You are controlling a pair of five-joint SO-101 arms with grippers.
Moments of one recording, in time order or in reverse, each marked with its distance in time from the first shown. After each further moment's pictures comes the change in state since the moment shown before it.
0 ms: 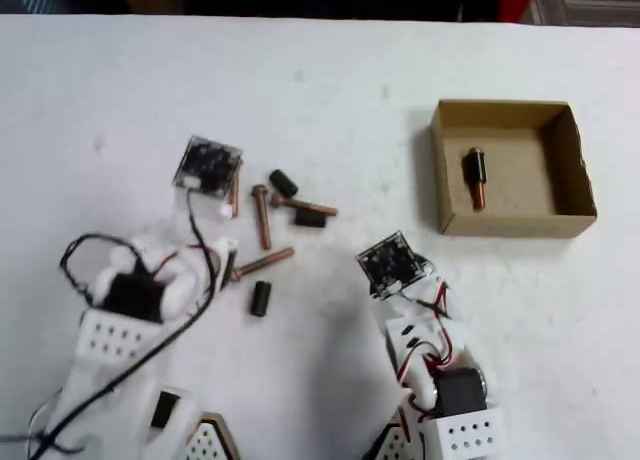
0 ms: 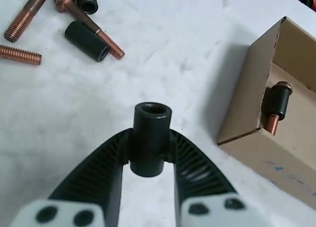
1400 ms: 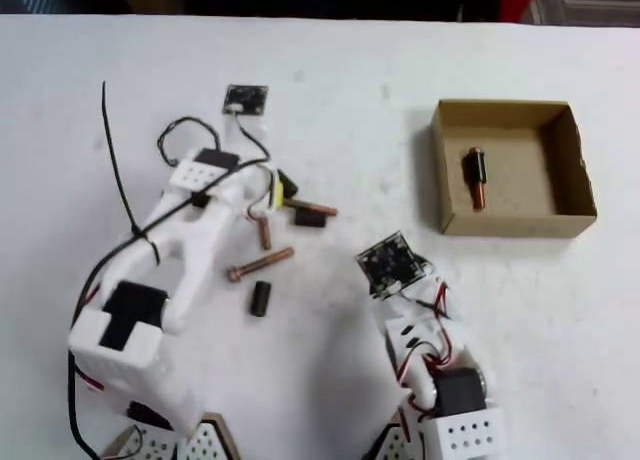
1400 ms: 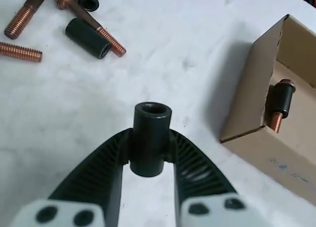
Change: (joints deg) left arm 0.1 64.2 -38.0 -6.8 14.6; right arm -0.1 0.0 0.7 0.0 0.0
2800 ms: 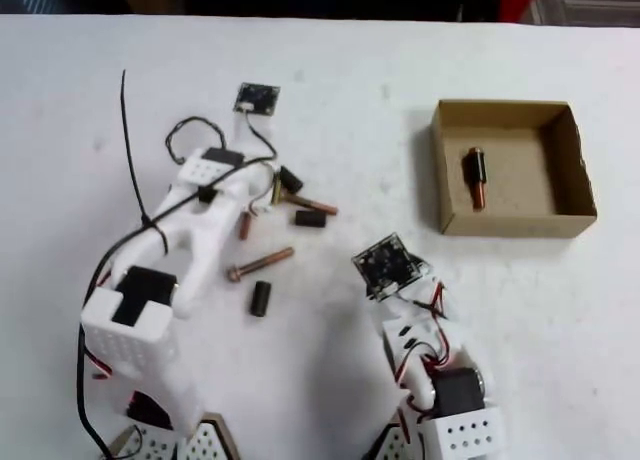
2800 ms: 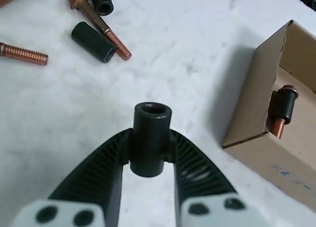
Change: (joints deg) left arm -0.3 5.9 -5.7 -1.8 -6.7; right arm -1.1 0.0 1.6 -0.7 0.0
